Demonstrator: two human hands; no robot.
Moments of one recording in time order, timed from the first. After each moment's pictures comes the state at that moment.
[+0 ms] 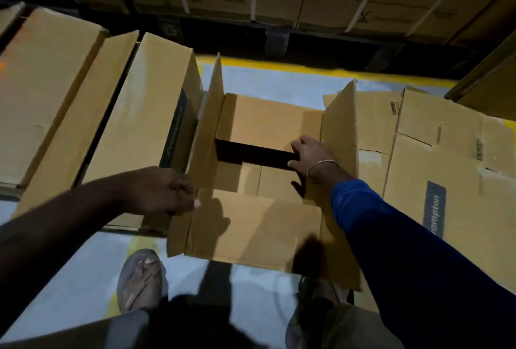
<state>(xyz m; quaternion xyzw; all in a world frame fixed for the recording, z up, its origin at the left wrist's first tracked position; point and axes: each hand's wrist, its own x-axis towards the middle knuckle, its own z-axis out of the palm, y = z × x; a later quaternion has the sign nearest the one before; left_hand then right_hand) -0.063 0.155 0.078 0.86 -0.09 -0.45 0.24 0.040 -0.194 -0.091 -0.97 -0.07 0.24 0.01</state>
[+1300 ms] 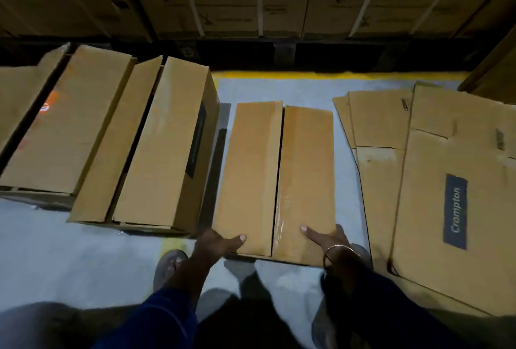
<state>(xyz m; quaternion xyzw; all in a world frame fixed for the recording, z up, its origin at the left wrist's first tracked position) -0.177 0.131 -0.119 0.79 0.30 -0.34 0.42 -0.173 -0.191 -0.132 -0.72 0.41 0.28 0.49</state>
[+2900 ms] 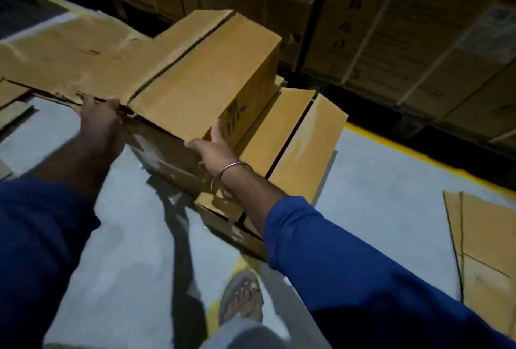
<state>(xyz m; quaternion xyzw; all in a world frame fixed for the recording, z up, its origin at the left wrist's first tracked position) -0.101 0.651 0.038 0.57 0.45 0.29 0.62 -0.069 0.377 0.096 -0.71 -0.05 0.40 0.58</state>
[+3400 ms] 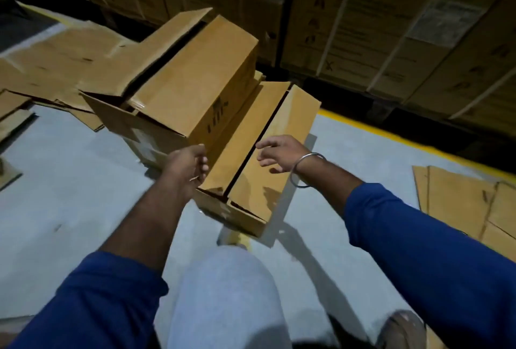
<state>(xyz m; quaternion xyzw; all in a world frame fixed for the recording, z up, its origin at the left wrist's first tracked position) -0.165 0.383 0.109 0.52 0.45 0.00 0.73 -0.054 0.184 0.125 -0.81 -0.10 0.36 0.45</state>
